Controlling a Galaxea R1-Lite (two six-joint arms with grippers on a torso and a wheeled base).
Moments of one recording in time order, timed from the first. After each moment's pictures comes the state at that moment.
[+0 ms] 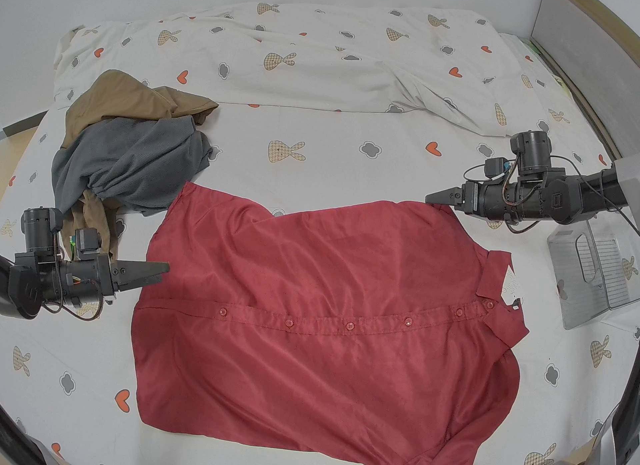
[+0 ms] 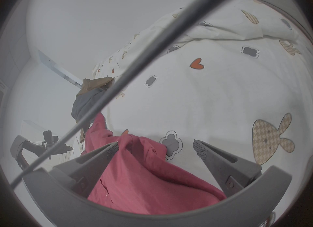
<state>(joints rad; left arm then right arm) 0.20 1.79 -0.71 -0.48 -1.13 -0.19 0.14 2.11 -1.47 -0.10 0.50 0.23</state>
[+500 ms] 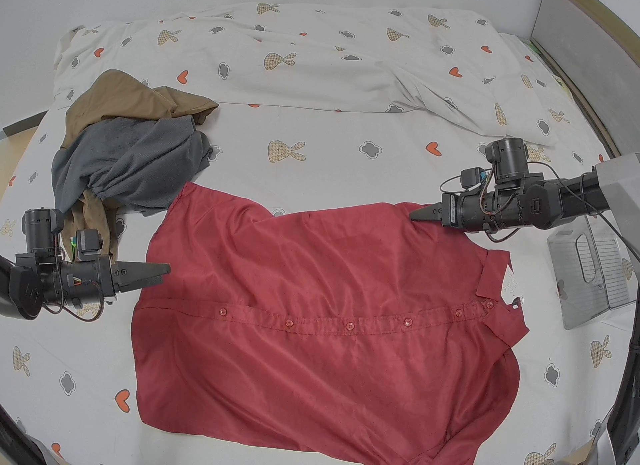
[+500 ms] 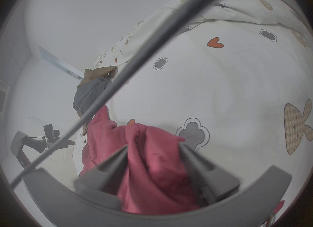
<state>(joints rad) 0.20 1.79 -0.71 -0.48 -1.13 -0.19 0.21 2.17 -1.52 -0.05 0.50 0.23</state>
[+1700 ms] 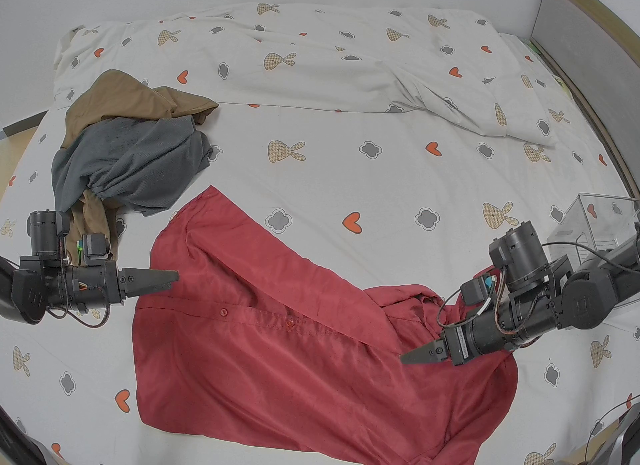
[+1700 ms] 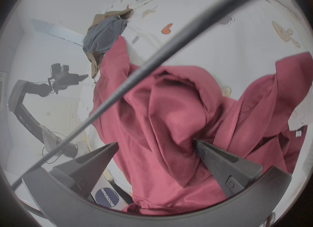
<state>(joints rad) 0.16 1.79 -0.69 -0.48 -1.13 -0.19 0.47 1.80 -0.81 -0.05 0.36 0.19</state>
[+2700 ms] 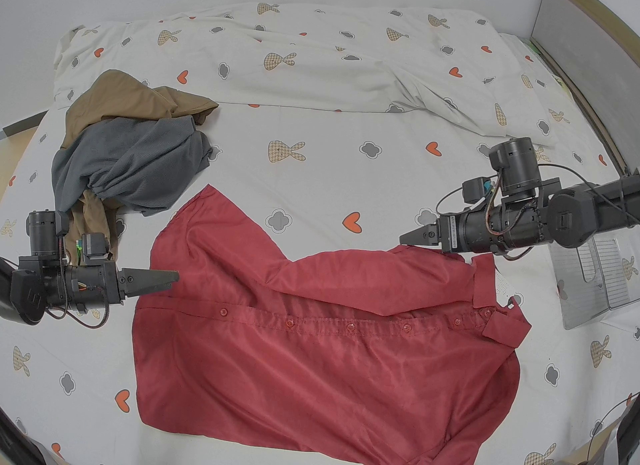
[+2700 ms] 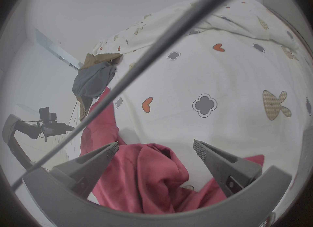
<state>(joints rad) 0.16 1.77 -0.68 -0.48 -1.13 -0.19 0.35 1.93 -1.26 -0.02 0.28 0.20</state>
